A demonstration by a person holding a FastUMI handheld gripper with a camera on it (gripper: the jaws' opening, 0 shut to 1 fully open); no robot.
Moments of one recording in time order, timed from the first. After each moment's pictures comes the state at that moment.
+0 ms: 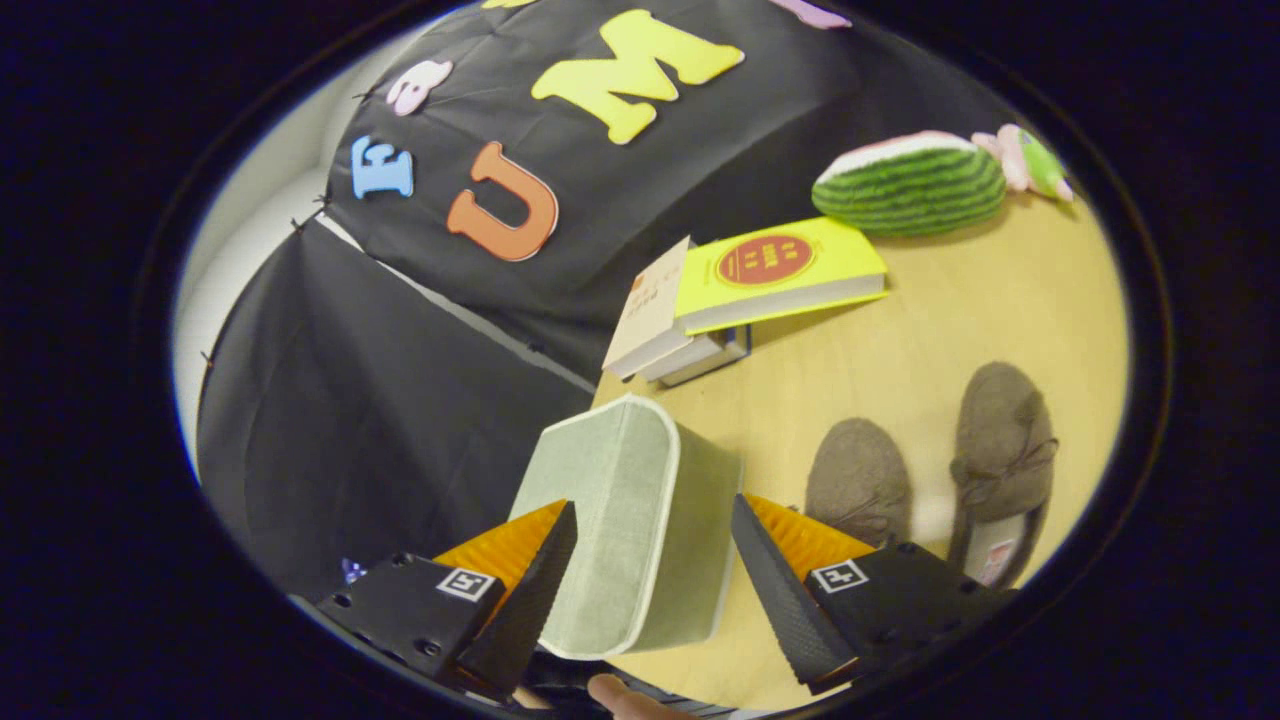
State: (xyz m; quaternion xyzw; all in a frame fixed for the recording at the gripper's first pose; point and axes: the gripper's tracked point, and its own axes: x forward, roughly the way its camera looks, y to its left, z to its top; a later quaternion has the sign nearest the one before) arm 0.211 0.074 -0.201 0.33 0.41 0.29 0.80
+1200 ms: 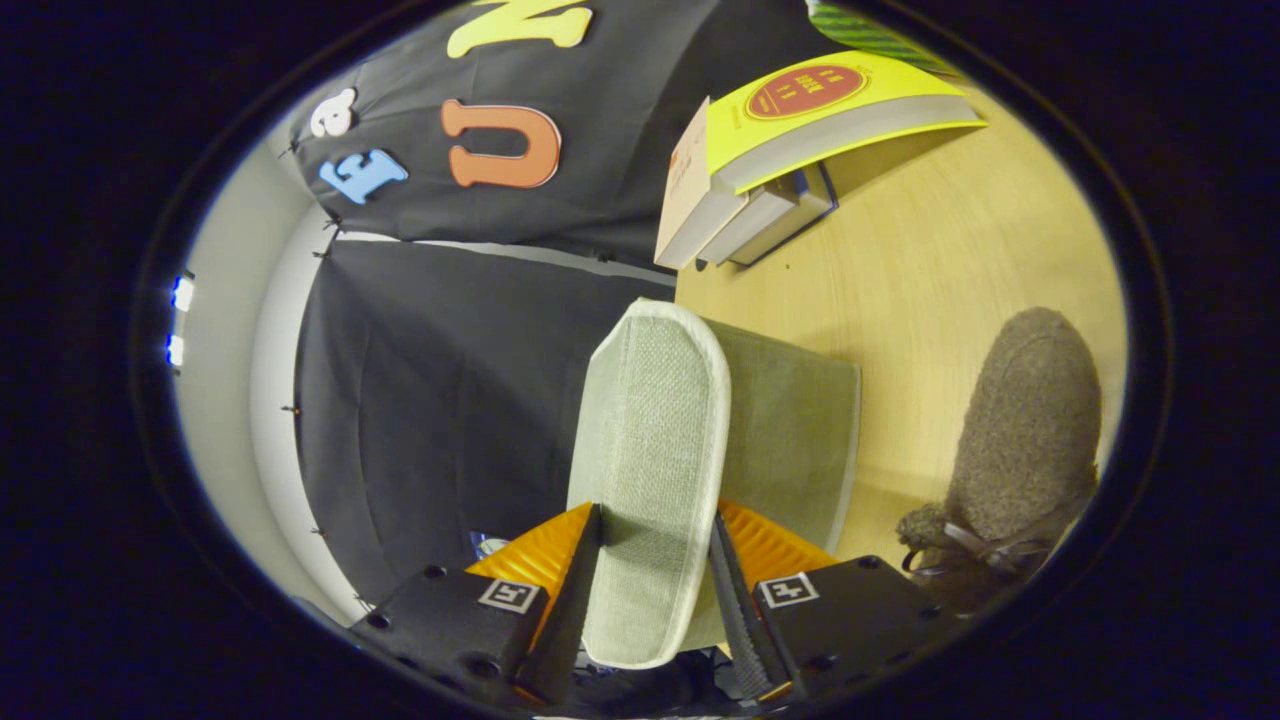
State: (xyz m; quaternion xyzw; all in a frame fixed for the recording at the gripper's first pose) arm 0.216 0.141 -0.245 0.39 0.50 0.41 0.65
